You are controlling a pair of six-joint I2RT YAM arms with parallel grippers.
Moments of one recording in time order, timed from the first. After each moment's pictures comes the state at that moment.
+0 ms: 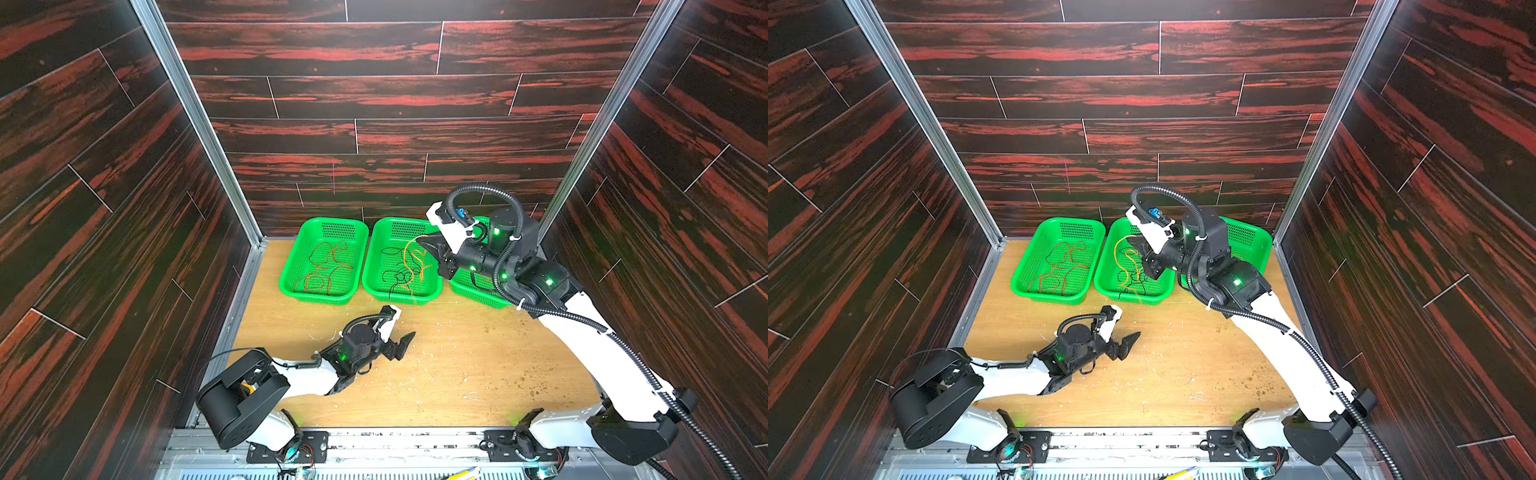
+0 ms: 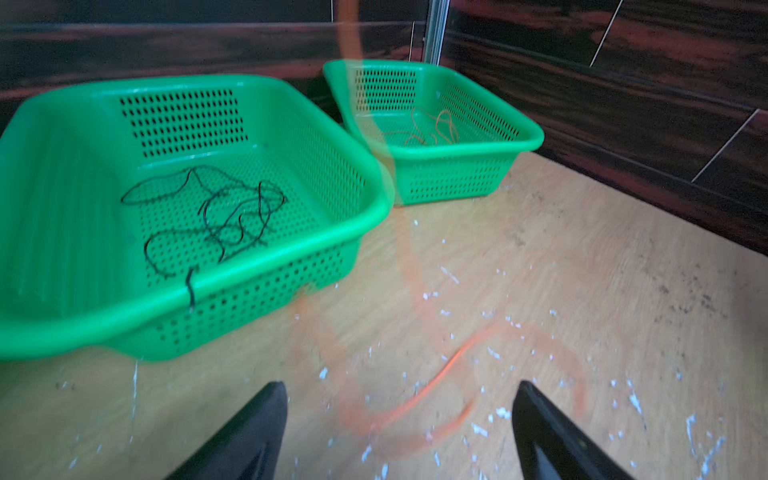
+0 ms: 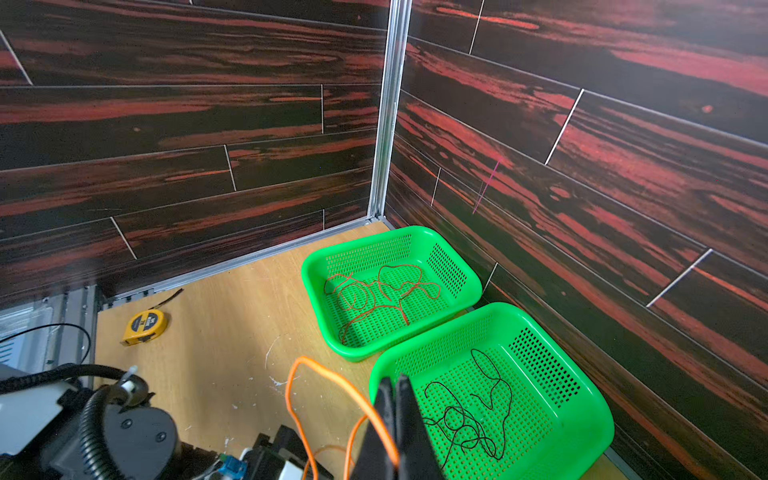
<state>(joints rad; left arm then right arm) -0.80 1.49 0.46 0.78 0.02 -0.10 0.68 1.37 1.67 -0.52 -0.27 -0.22</state>
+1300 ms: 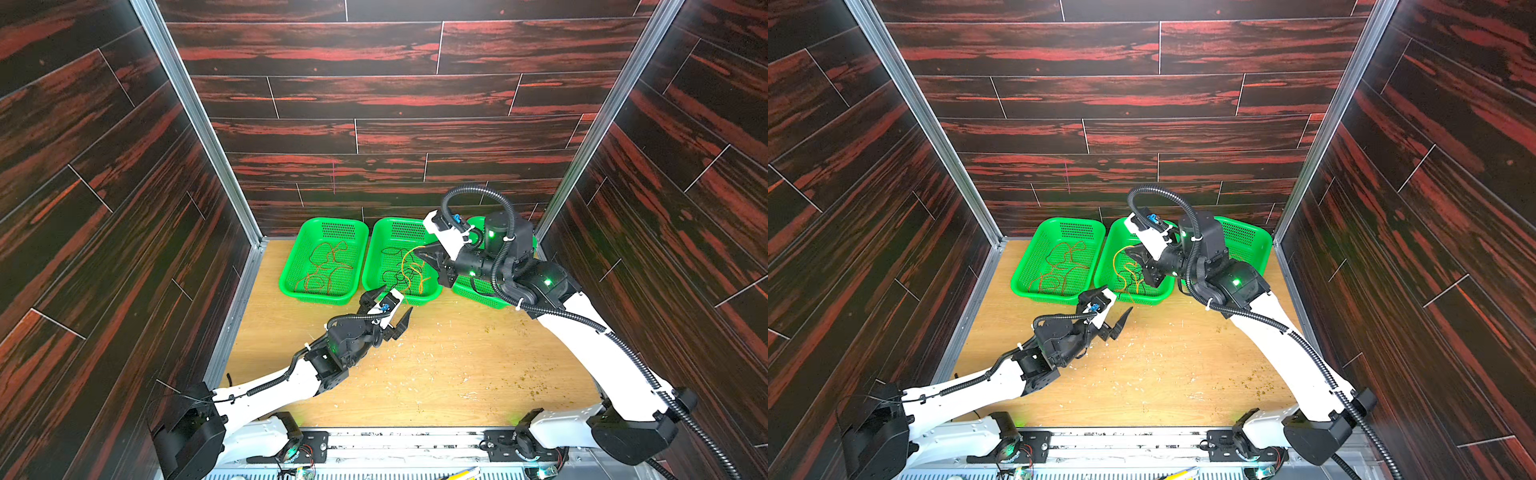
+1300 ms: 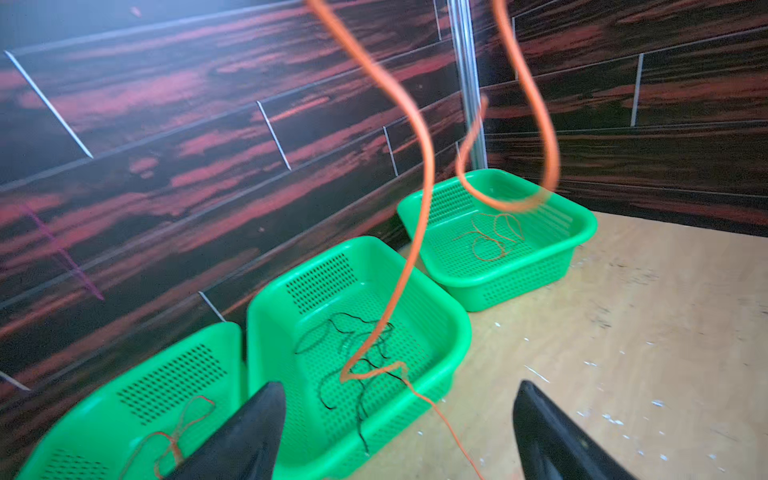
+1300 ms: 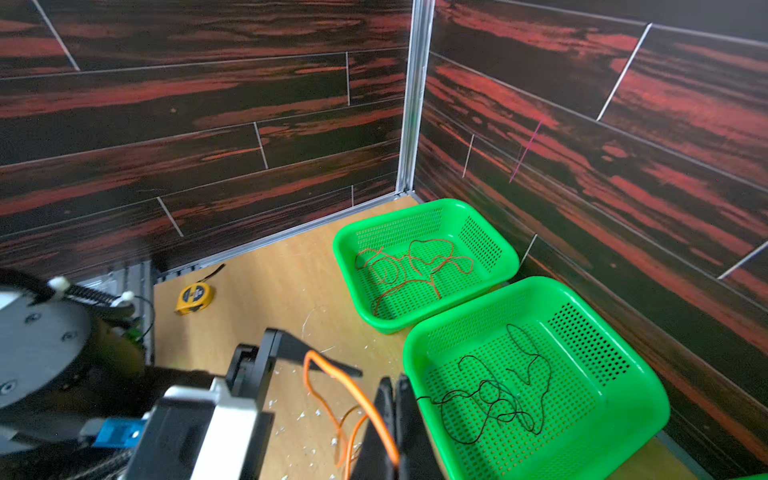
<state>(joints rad) -0.86 1.18 0.61 0.53 -0.23 0.29 0.68 1.37 1.66 -0.60 -0.35 -0.18</state>
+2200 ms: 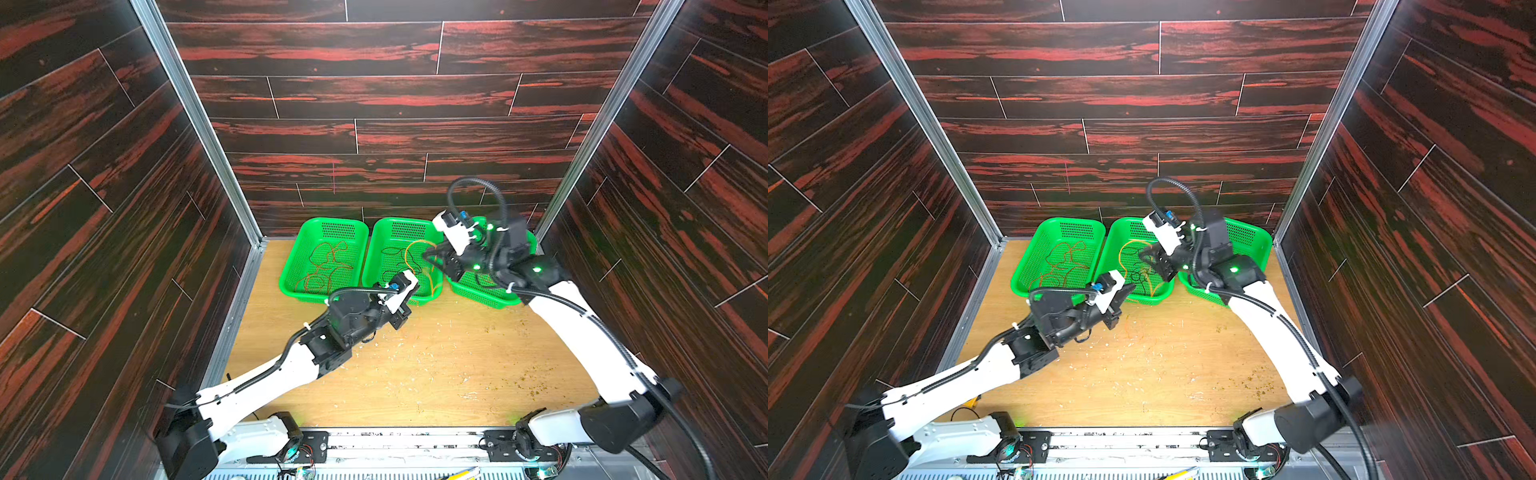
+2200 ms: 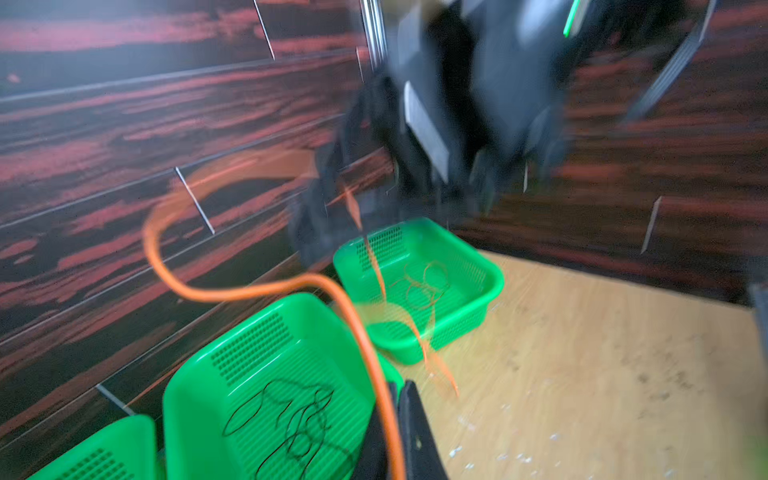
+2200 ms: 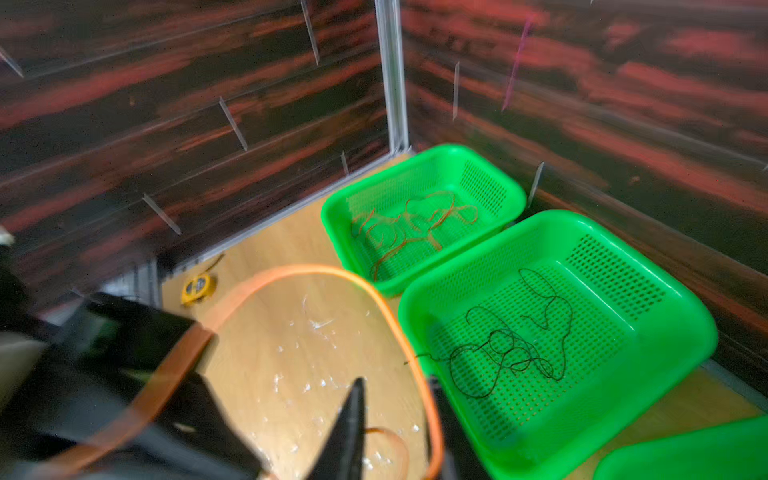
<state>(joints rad) -0.84 1.17 0.90 0.25 0.05 0.20 0.51 1.43 1.54 -0.58 -0.52 -0.11</state>
